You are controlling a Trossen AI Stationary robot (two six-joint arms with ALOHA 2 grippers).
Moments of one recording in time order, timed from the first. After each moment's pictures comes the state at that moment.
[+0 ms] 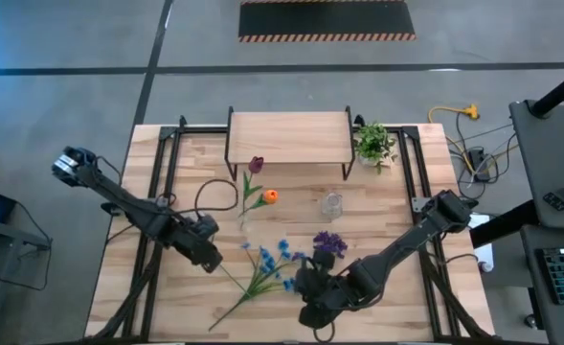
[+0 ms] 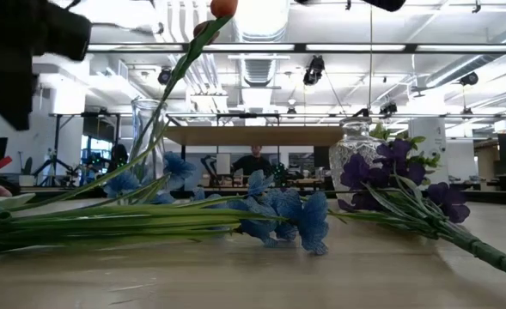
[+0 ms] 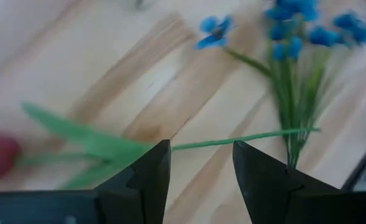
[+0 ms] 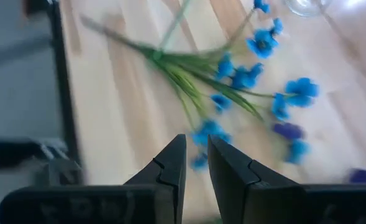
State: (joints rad) left arm -0.55 1.15 0.78 -0.77 -0.15 -1.36; right arm 0.63 1.96 1.67 -0.78 0.42 0.82
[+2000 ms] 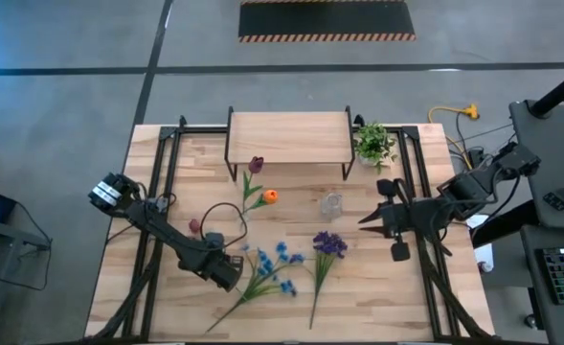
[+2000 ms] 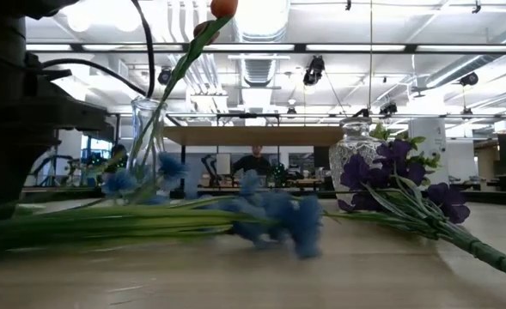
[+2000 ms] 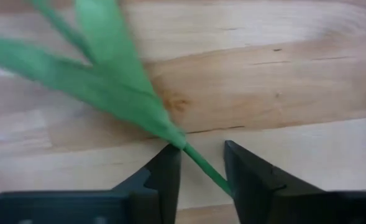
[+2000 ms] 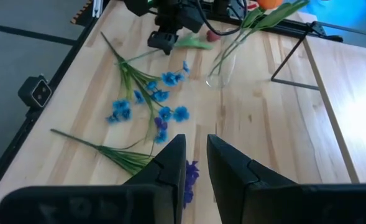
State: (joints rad) left arm -0.58 1.69 0.95 -0.81 -0.09 -2.04; right arm 0.54 1.01 1.14 -0.81 0.39 0.18
